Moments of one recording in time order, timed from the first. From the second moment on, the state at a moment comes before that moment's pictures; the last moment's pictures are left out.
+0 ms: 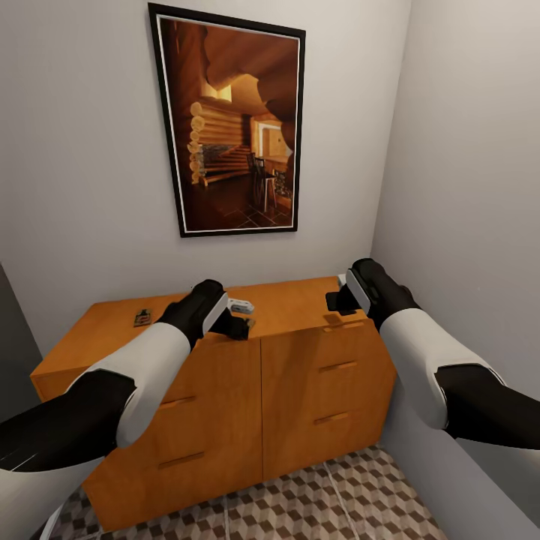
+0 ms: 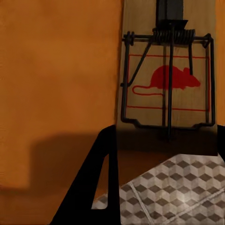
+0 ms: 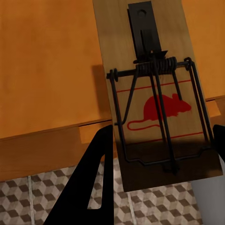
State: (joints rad) left arm -1.27 -0.17 -0.19 -0.38 0.05 1.04 -0.01; right arm -1.31 0.05 0.07 -0.49 -0.02 1.04 -0.02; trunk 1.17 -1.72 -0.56
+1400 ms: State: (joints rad) left arm -1.27 -0.16 -0.19 -0.66 0.05 1.04 -0.02; right arm -1.31 0.05 0.07 -0.49 -0.03 1.04 -0.02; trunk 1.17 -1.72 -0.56
